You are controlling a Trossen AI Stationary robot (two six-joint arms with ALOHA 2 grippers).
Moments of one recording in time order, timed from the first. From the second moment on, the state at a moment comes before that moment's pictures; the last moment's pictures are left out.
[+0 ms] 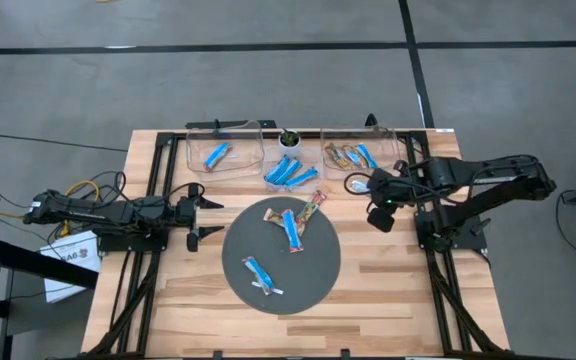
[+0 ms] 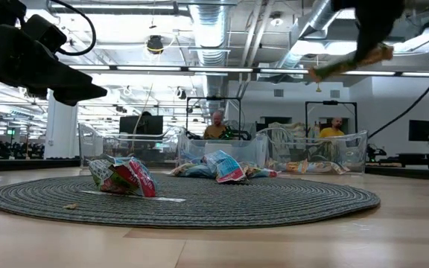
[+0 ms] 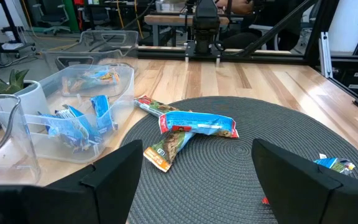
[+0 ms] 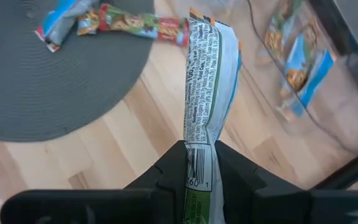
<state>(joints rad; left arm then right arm) -0.08 0.22 0.01 0.06 -0.16 -0.05 0.10 1.17 1.21 -1.32 0.29 0.51</state>
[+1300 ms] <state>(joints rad) -0.08 0.22 0.01 0.06 -0.16 -0.05 -0.23 0.96 0.90 -1.12 0.35 0.70</state>
